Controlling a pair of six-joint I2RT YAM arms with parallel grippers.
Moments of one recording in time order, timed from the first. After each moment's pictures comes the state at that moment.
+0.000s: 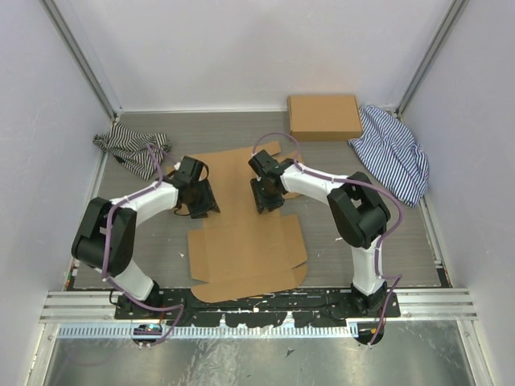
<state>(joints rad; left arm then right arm) -0.39 1.63 0.90 -0.39 0.09 -0.74 0.69 1.98 1.39 -0.62 -0.01 0.41</state>
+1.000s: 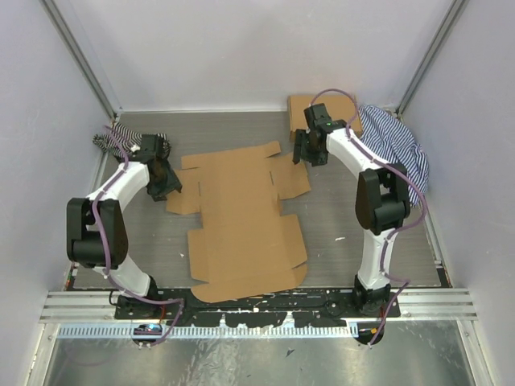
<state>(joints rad) -0.08 1.62 1.12 -0.65 -0.08 -0.60 0.28 1.98 1.66 -0.70 0.02 0.34</state>
